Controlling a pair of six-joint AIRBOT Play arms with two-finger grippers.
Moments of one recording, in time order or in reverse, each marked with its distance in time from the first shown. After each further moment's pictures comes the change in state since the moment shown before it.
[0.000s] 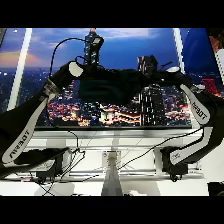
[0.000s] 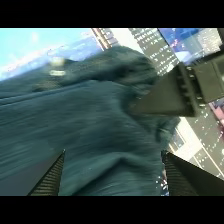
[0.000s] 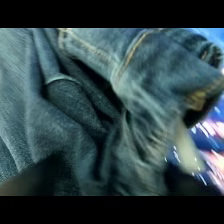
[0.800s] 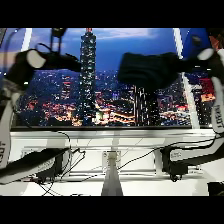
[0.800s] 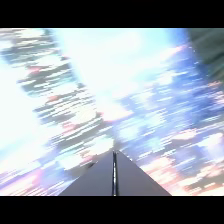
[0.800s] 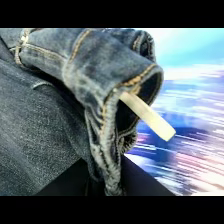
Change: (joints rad) left arm 0.330 0.240 0.000 0.409 -0.217 0.000; right arm -0.386 0.193 0.207 -0.879 -0.035 0.544
